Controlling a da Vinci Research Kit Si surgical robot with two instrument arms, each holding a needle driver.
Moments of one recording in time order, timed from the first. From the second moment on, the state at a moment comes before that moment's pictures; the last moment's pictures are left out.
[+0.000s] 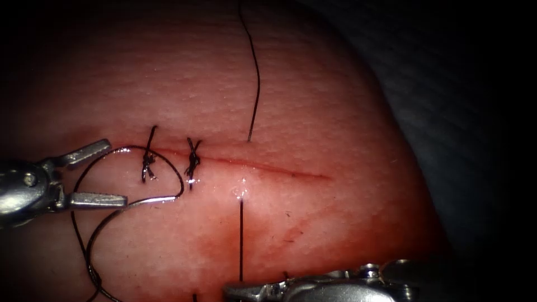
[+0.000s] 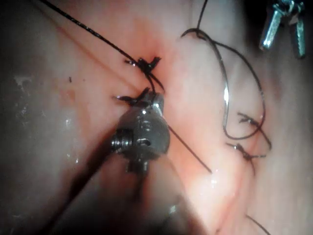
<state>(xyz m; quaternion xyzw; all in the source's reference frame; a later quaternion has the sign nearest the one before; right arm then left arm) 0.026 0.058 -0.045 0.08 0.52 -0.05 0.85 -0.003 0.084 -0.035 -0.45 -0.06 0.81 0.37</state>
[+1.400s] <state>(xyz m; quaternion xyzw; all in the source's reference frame) 0.020 0.069 -0.037 -0.05 0.50 0.04 0.86 -0.004 0.084 -0.035 -0.45 -0.06 0.81 0.37</state>
